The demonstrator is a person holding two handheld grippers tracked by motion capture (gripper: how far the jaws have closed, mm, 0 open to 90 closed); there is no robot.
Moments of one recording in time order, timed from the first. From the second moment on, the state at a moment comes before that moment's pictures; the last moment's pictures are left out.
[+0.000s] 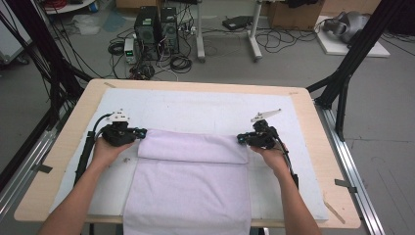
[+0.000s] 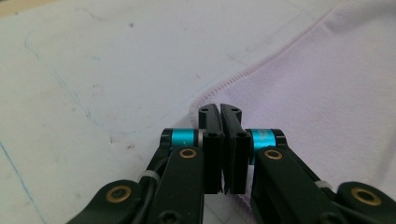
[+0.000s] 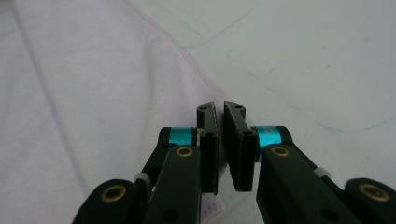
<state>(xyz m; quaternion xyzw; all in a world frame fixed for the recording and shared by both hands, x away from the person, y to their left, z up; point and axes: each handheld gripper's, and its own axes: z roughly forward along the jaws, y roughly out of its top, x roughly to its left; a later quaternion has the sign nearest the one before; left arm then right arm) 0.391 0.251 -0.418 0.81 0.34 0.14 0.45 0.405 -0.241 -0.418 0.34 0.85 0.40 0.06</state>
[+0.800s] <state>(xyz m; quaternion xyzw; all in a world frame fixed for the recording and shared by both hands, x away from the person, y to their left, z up) 0.272 0.265 -0.398 0.83 0.24 0.15 0.48 0.291 -0.253 -0.381 0.21 0.86 0.46 0.04</state>
